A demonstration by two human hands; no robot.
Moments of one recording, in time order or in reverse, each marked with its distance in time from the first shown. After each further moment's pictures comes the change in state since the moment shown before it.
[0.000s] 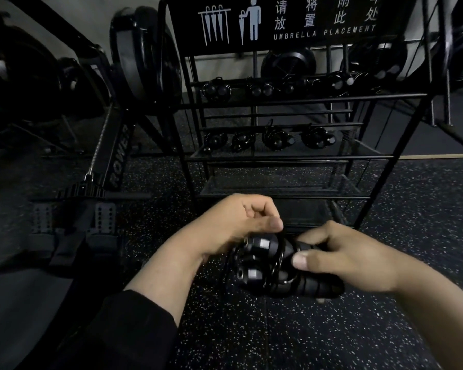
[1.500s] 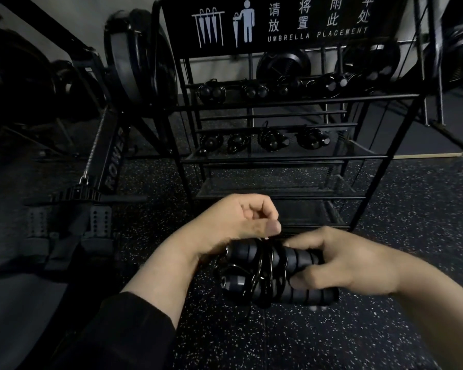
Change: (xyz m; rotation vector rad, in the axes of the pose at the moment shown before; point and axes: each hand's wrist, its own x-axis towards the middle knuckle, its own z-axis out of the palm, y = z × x) left_hand 0.006 0.001 0.002 -0.033 -0.039 0.038; right_hand -0.002 -0.001 -0.003 0.035 -0.145 0.078
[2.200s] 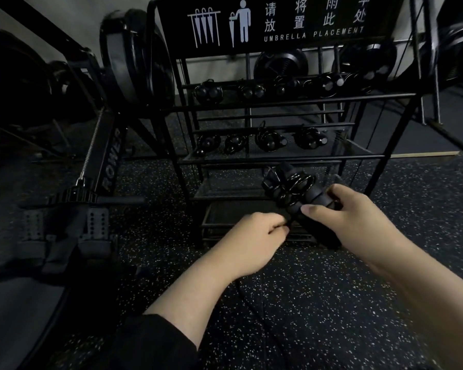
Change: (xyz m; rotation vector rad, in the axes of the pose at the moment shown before) left_hand 0.020 -0.022 0.042 0.488 0.206 -0.215; right_hand 0.010 0.008 -0.019 0.023 0.870 0.036
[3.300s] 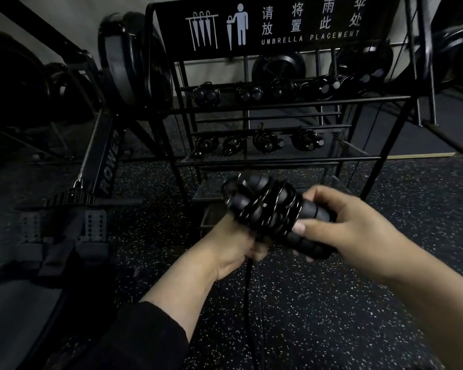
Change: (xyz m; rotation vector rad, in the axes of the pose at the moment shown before) left_hand -0.009 -0.010 -0.010 -0.738 -0.084 -0.022; right_hand -0.020 -0.016 -0.003 0.256 -0.381 -0.223
